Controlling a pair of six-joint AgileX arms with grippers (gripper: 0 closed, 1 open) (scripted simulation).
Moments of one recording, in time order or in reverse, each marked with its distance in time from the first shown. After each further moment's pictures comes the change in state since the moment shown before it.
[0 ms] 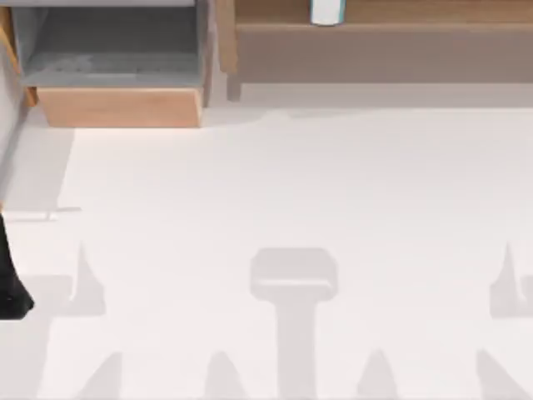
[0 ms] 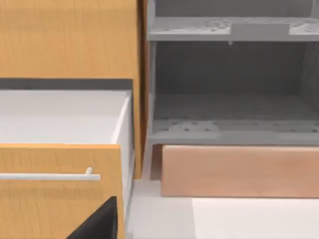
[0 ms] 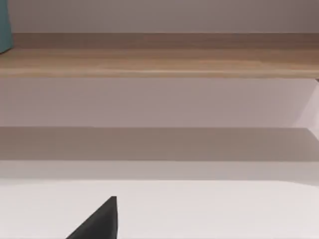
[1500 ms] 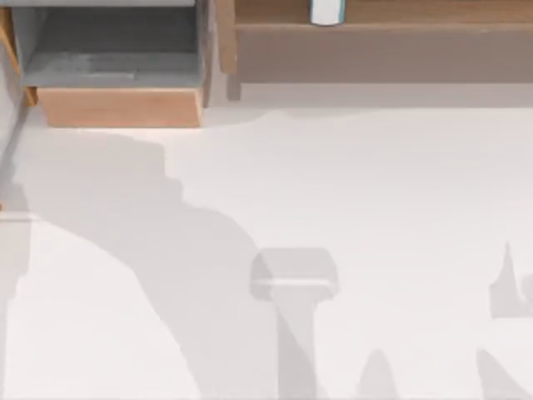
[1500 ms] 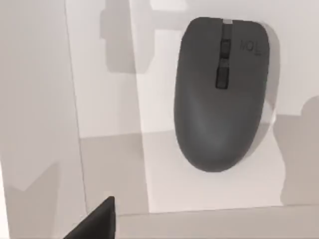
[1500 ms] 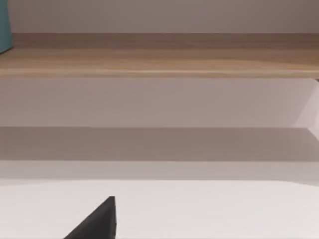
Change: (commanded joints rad) left arm 0.360 2.113 1.988 -1.101 0.065 0.491; right arm 0.000 0.000 0.000 0.000 0.000 0.000
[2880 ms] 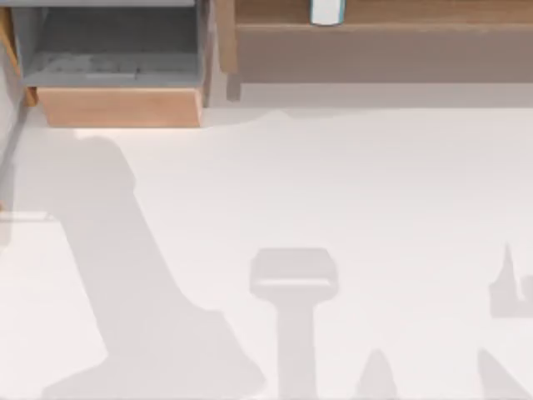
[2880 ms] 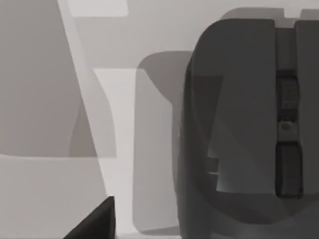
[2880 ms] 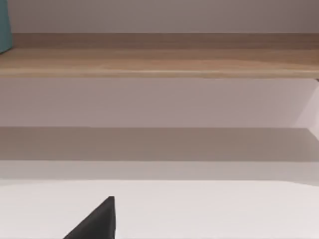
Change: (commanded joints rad) left arm -0.014 0.508 0.481 -0.229 -0.003 0.067; right arm 0.000 0.000 0.000 0.000 0.000 0.000
